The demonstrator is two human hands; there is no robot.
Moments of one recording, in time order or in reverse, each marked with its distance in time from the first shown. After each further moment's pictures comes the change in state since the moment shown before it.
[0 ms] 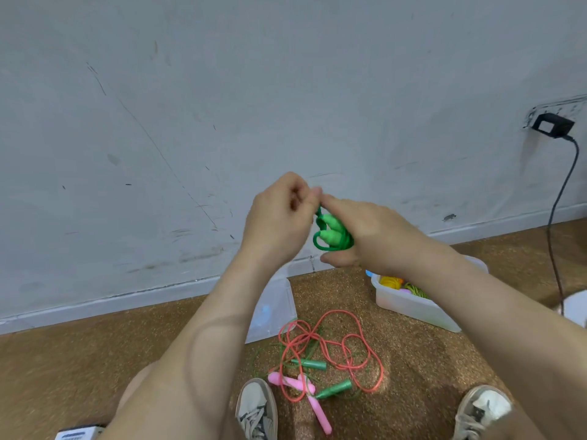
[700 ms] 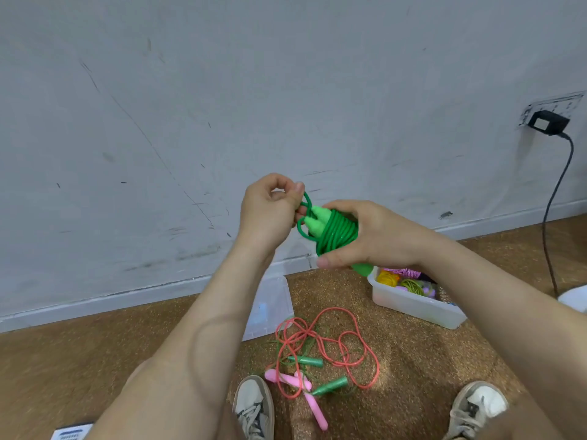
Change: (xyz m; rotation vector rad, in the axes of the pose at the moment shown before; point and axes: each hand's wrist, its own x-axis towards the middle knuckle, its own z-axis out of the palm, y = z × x) left_hand 0.010 -0.003 0.012 -0.426 0.075 -0.317; right_hand -0.008 0.003 -0.010 0.693 -0.121 0.099
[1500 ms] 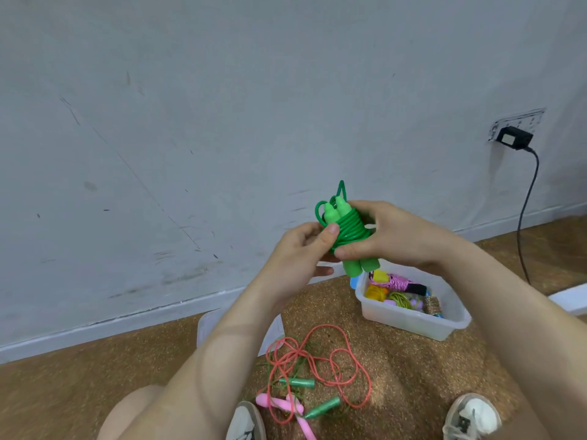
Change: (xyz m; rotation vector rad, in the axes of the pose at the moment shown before) left_hand -0.029 0.000 0.036 -0.088 -0.516 -0.147; right_hand -0.015 0.006 -0.047 0.100 0.109 0.105
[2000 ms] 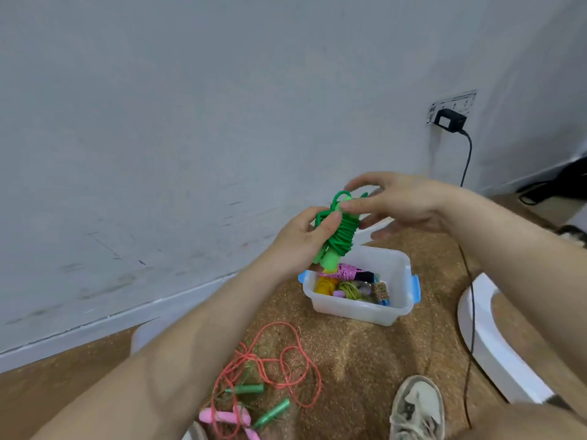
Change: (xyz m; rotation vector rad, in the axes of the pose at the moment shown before) left_hand 0.088 -0.023 0.086 0.135 -0.157 -0.060; right_hand 0.011 0.068 -0.113 0.013 0.114 0.414
